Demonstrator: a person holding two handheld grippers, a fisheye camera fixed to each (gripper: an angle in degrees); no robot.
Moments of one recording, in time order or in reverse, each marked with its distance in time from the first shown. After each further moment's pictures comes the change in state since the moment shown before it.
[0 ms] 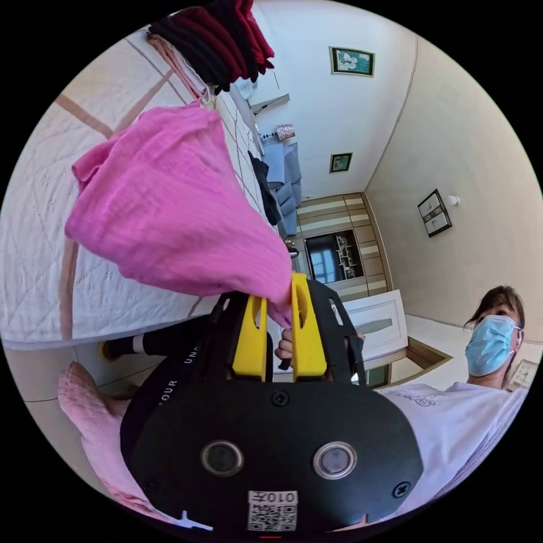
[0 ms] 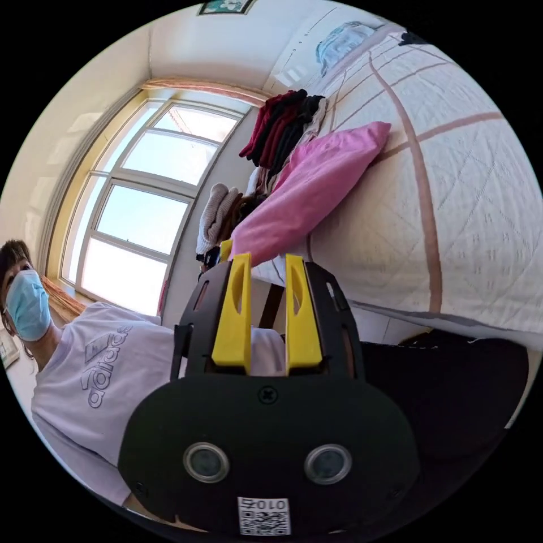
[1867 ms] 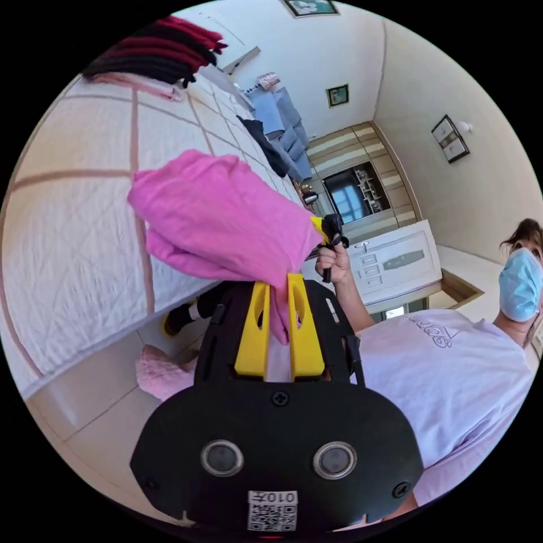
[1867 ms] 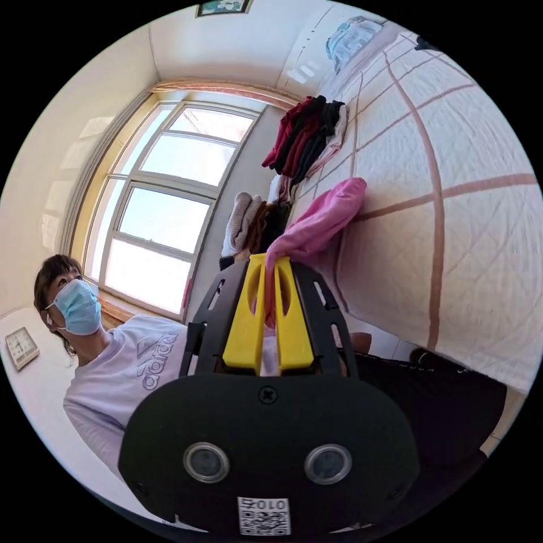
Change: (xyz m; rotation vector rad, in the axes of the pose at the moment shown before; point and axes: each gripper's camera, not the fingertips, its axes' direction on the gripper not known) left arm 0.152 -0.081 -0.080 -0.237 0.177 -0.211; right arm -0.077 -0.124 0.047 0.070 -0.020 0.379
